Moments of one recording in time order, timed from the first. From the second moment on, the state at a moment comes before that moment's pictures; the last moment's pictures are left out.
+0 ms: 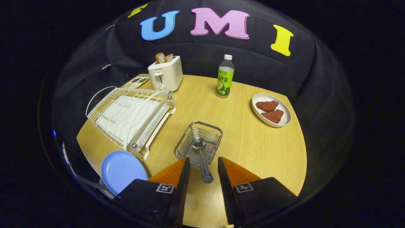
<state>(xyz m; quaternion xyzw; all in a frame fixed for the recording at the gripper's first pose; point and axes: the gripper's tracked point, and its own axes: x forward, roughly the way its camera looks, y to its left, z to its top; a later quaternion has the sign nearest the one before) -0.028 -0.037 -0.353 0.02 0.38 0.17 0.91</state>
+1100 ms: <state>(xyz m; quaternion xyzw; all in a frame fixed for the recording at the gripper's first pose) -0.086 -0.014 -0.155 0.10 0.26 0.22 0.94</state>
